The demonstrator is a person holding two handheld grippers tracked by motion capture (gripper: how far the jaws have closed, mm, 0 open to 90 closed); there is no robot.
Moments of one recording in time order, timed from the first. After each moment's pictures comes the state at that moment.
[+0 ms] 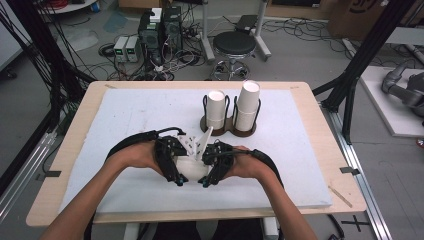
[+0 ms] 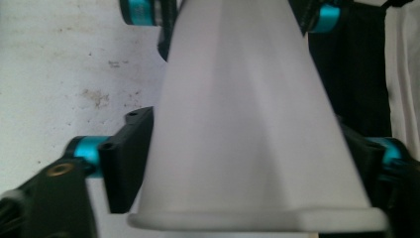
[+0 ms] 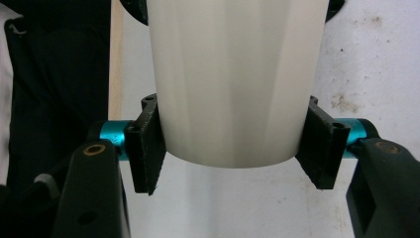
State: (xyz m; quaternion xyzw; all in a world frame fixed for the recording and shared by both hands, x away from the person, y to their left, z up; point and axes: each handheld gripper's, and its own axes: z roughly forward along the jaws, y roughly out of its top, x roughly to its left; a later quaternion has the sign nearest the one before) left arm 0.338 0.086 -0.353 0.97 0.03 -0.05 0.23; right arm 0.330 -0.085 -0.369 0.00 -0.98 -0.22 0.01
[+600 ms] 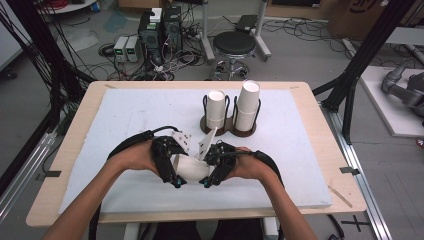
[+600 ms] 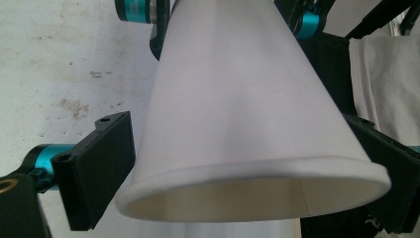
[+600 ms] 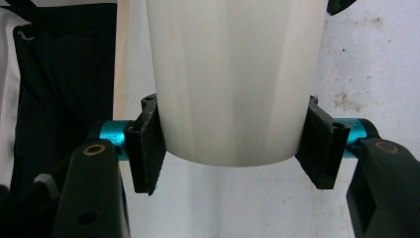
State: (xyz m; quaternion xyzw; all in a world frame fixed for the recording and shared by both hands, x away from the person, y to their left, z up) left arm 0.342 0.096 -0.361 0.96 0.04 -0.09 0.28; right arm 0.329 -0.092 -0.370 0.00 -0.97 -0.23 0.01
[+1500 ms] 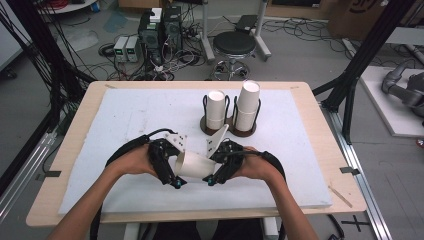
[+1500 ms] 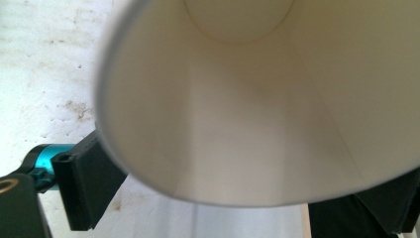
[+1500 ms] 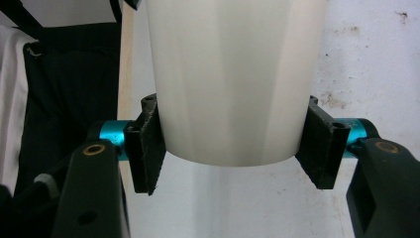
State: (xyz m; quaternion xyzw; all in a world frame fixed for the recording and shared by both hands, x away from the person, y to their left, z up) left arm 0.340 0.108 -0.373 0.94 0.05 -0.08 0.32; right arm 0.329 -0.112 -0.363 -0.01 -0.96 -0.28 0.00
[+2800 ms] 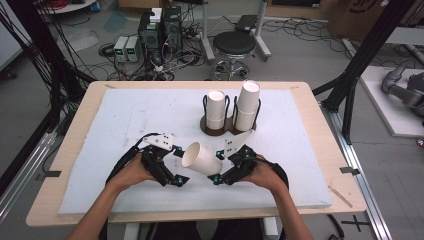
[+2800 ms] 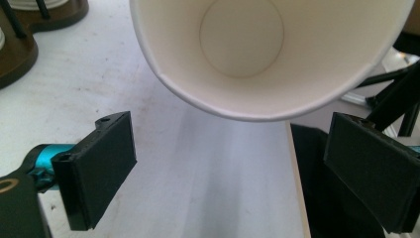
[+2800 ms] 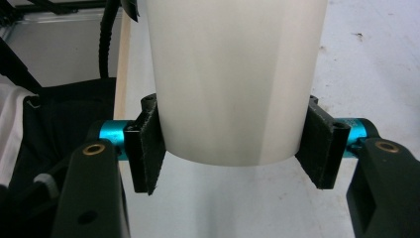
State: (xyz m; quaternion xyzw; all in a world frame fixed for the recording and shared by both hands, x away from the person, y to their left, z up) left arm 0.332 0.131 -0.400 0.86 0.11 -0.07 0.50; right arm 0.324 -0.150 -0.386 -0.06 -0.91 -0.40 -0.01
